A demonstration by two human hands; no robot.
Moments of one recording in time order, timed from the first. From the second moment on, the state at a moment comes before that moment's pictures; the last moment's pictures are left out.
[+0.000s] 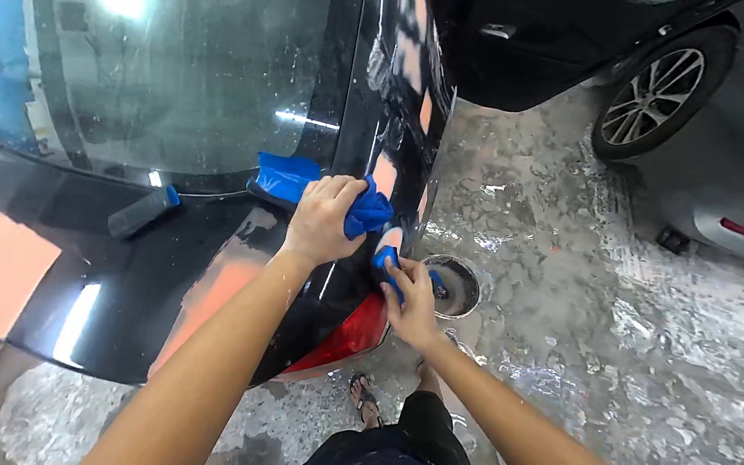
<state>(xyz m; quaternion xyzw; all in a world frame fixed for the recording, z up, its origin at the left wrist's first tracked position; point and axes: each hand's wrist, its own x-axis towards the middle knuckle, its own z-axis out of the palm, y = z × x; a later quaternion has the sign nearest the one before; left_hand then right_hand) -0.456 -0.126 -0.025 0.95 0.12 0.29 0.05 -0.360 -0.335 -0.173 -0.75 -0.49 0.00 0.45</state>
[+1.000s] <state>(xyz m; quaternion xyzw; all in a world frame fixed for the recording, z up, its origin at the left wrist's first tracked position) -0.453 -0.128 -0.023 0.95 0.10 0.28 0.06 -0.343 -0.335 -0.185 -0.74 -0.42 0.02 0.52</state>
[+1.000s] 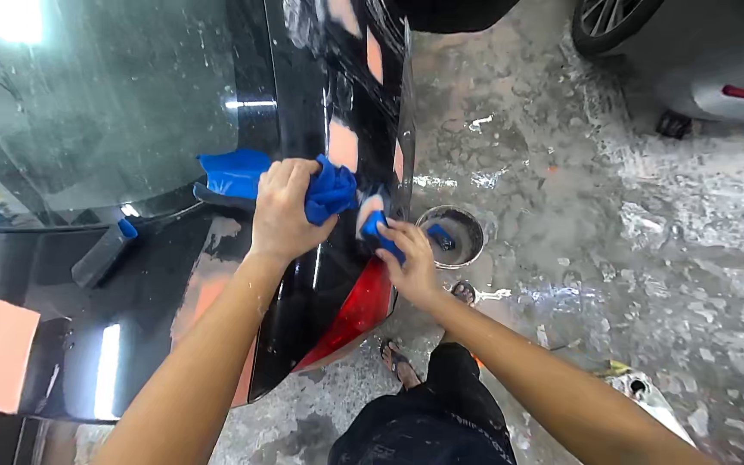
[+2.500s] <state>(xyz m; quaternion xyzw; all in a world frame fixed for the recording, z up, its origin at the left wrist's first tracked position) -0.455 -0.128 -0.028 0.95 0.10 0.28 0.06 -0.317 -0.297 -0.168 -0.85 -0.30 0.07 0.43</state>
